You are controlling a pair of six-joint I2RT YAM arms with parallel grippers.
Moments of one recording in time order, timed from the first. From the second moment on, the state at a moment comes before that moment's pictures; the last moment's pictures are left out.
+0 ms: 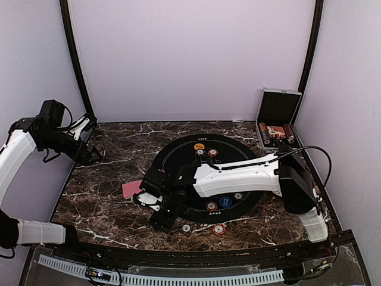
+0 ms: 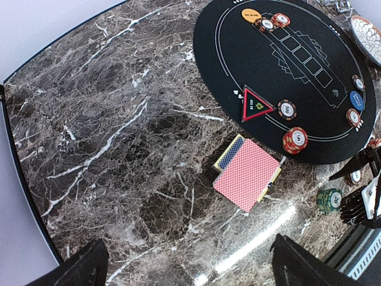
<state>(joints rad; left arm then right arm) -0.01 1.09 1.16 -1.04 0.36 0.43 1.30 2.22 1.81 -0.75 -0.08 0.04</state>
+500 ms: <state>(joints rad) -0.01 1.09 1.16 -1.04 0.36 0.43 1.31 2.25 1.81 -0.74 -0.07 0.03</state>
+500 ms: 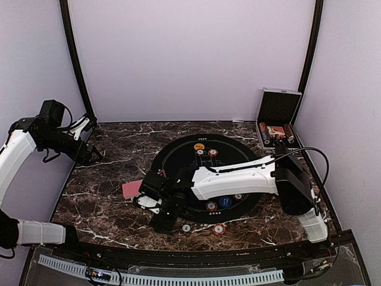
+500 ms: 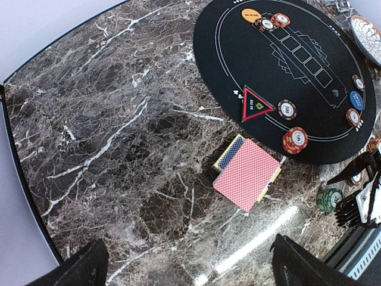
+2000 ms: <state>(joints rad) -0.01 1.09 1.16 -1.04 0.35 0.43 1.27 2.15 1.82 -0.77 0.00 0.02</state>
